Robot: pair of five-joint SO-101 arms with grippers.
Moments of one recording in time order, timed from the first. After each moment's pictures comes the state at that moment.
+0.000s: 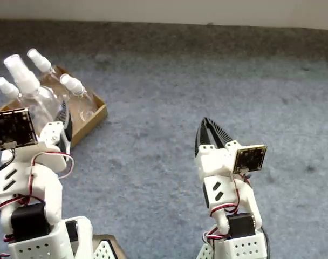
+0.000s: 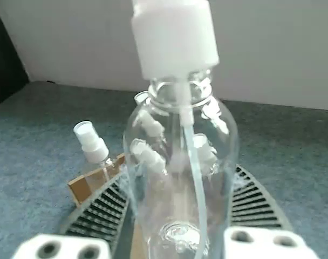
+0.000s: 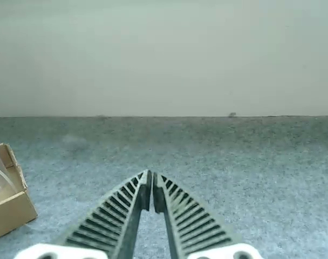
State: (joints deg) left arm -20.9 -80.0 53.4 51.5 1.8; right arm -12.4 -104.8 95.6 20.3 -4.1
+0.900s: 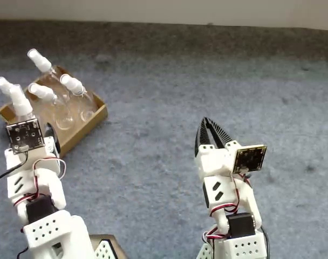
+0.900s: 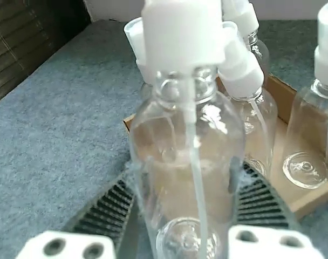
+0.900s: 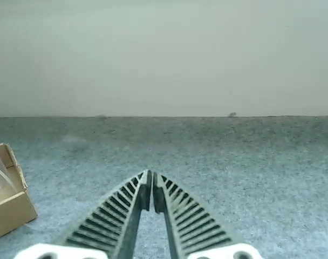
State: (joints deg) left arm -32.9 -80.0 86.6 22.4 -5.7; right arm -12.4 -104.8 95.6 20.3 -4.1
